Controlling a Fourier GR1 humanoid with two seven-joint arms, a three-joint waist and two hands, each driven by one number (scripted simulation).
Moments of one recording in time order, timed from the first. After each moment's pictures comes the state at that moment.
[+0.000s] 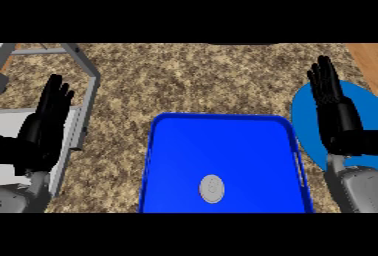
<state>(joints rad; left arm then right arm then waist) -0.15 0.50 -0.22 -1.66 0.37 0.45 0.04 -0.25 -0.33 0.10 -1.57 -0.18 -0.25 -0.08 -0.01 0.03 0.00</state>
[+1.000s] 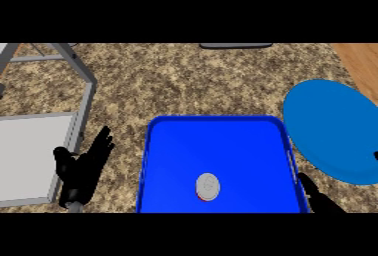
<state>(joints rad) 0.01 0.38 -0.36 -1.47 0.42 0.33 0.13 0.35 -0.28 0.24 -2.17 0.48 -0.79 0.23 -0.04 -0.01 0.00</state>
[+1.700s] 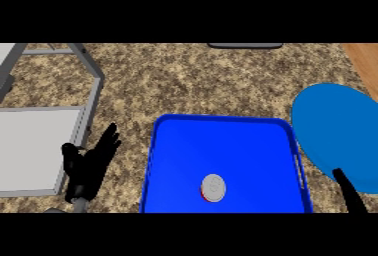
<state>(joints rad) -0.02 0.36 -0.37 -1.46 0.40 0.30 0.14 0.50 -0.43 0.45 -2.33 0.72 -0.37 0.72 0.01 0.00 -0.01</state>
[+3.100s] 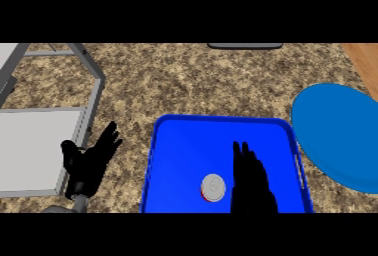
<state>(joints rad) -0.02 0.31 -0.31 -1.43 0.36 0.24 0.14 0.01 -0.03 0.78 -1.96 1.14 -0.05 1.17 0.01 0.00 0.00</state>
